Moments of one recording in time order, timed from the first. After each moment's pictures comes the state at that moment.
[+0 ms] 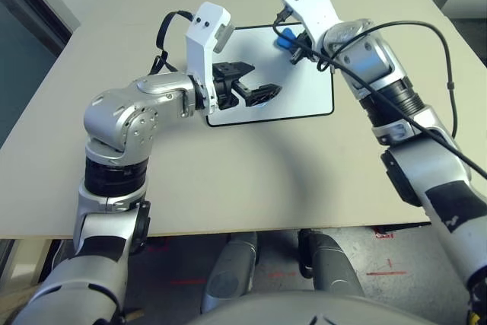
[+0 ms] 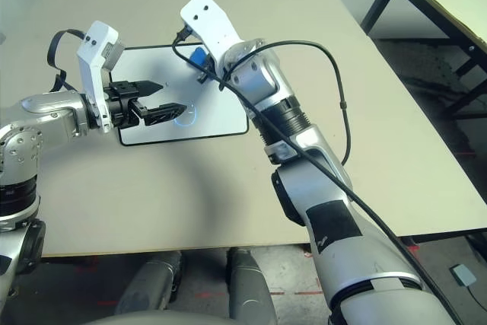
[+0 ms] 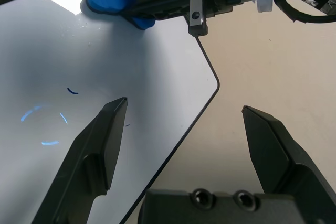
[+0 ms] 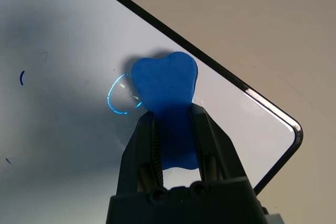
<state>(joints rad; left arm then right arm) -0.73 0.51 -0.01 -0.34 -0.62 1.19 -0.50 -1.20 -0.25 0.33 0.50 -0.23 0.74 0.61</state>
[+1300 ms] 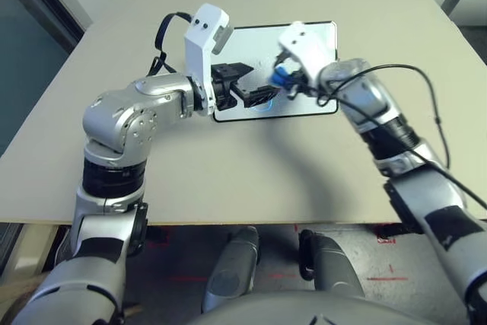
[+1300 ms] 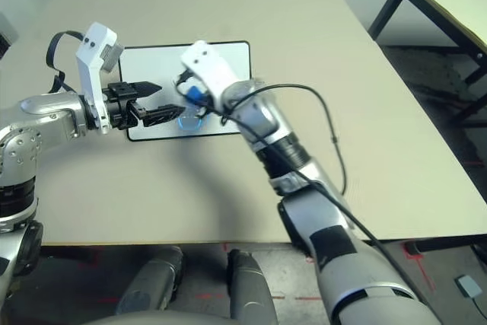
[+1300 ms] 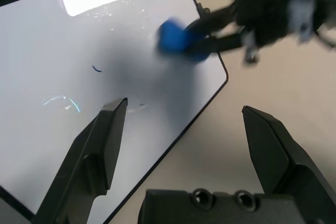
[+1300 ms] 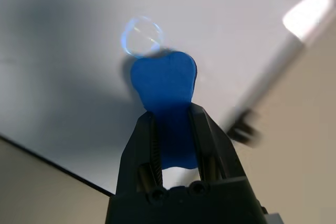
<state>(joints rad) -0.70 0.54 0.00 -0.34 -0.60 1.16 -0.50 -0.99 -0.48 0.28 0.15 -0.19 1.07 0.73</state>
